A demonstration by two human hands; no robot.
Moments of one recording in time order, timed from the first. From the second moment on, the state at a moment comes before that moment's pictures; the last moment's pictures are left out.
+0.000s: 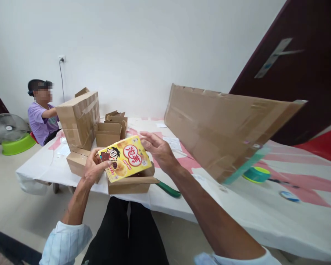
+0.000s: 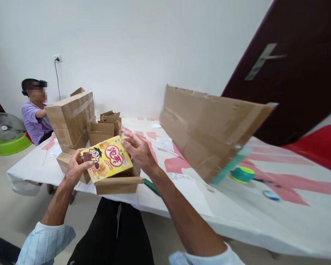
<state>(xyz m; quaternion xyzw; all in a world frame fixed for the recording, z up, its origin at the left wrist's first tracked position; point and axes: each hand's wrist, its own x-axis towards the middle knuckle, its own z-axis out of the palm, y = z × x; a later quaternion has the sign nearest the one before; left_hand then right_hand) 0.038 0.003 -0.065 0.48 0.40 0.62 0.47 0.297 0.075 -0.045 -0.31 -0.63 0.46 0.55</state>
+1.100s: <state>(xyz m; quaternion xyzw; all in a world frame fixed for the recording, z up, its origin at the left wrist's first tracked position) 0.024 0.068 -0.134 0.49 0.49 0.58 0.43 0.213 0.108 -0.128 -0.37 -0.59 0.51 0.50</state>
